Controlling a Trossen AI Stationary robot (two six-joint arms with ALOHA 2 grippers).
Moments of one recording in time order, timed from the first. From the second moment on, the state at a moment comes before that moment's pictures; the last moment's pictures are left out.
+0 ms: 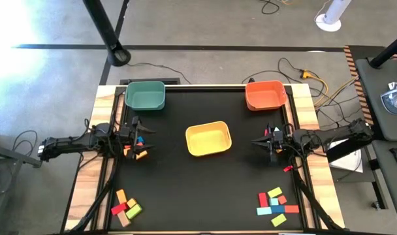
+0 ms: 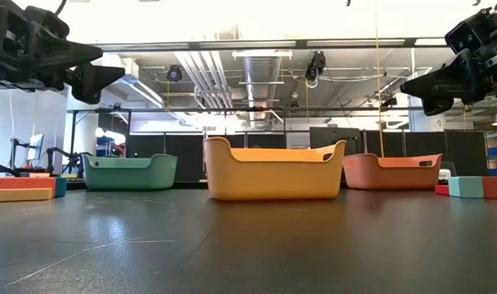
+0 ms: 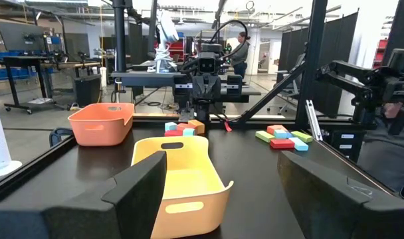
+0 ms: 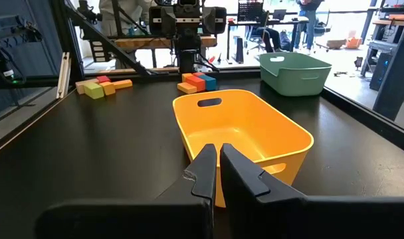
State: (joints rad) left arm 0.09 0.03 0.01 0.08 0.12 -0.04; right arm 0.20 0.18 0.01 0.06 0.24 0.05
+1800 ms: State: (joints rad) left arm 0.09 0.03 0.01 0.08 0.12 -0.04; right arm 0.97 1.30 0.50 0.34 0.40 0.58
